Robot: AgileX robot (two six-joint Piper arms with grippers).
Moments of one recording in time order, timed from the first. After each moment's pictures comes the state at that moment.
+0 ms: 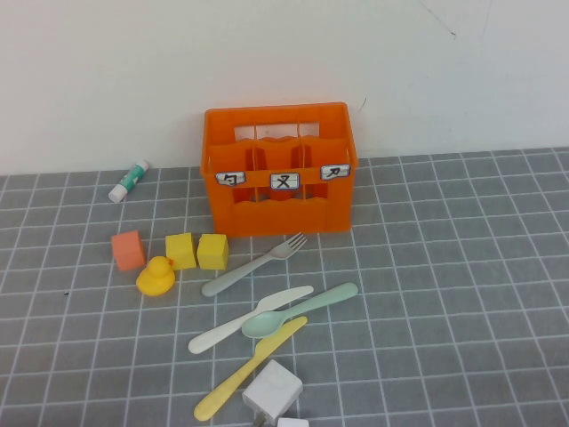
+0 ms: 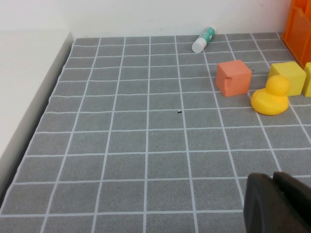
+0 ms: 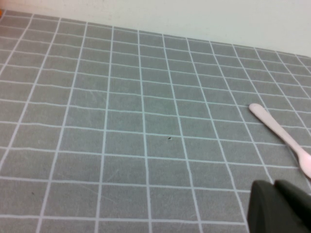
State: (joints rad) right arm -0.07 -0.01 0.02 -0.07 0.42 -0.13; left arm 0.07 -0.01 0.02 -0.06 0.38 0.01
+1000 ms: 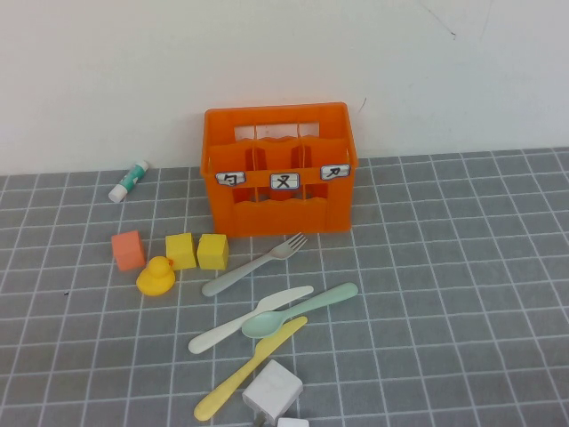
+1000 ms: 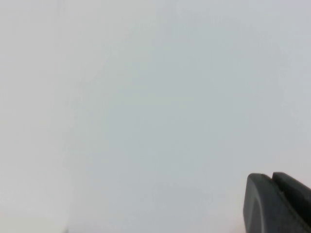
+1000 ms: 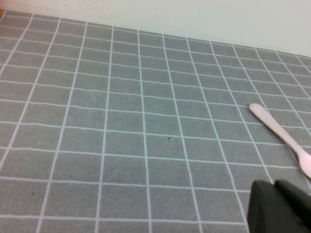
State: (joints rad) right arm -0.07 -0.01 0.02 -0.07 0.42 -0.13; left arm 0.07 -0.01 0.03 -0.24 -0.23 -0.03
